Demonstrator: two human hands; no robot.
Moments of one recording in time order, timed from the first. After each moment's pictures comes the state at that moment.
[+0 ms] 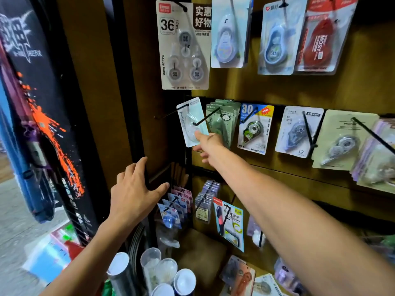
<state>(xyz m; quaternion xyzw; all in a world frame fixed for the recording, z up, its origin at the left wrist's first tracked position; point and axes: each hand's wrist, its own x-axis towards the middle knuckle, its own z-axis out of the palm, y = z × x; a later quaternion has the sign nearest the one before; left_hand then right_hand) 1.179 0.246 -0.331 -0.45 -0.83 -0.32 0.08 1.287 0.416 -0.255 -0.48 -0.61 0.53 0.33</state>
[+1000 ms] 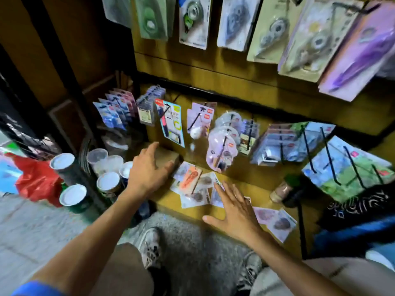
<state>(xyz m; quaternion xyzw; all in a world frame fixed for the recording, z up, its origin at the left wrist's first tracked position) 1.372 0.222 -0.503 -0.49 -0.79 -0.34 -0.16 1.628 0.240 -0.549 -0.50 -0.85 0.15 0.01</state>
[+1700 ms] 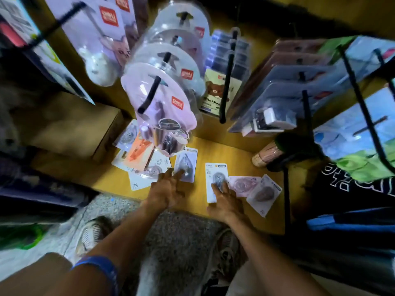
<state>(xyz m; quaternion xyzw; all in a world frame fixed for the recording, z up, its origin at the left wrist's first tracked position) 1.518 0.370 -0.799 -0.63 -0.69 0.02 -0.35 1.725 0.377 -0.802 -0.63 -0.69 0.25 -0.23</state>
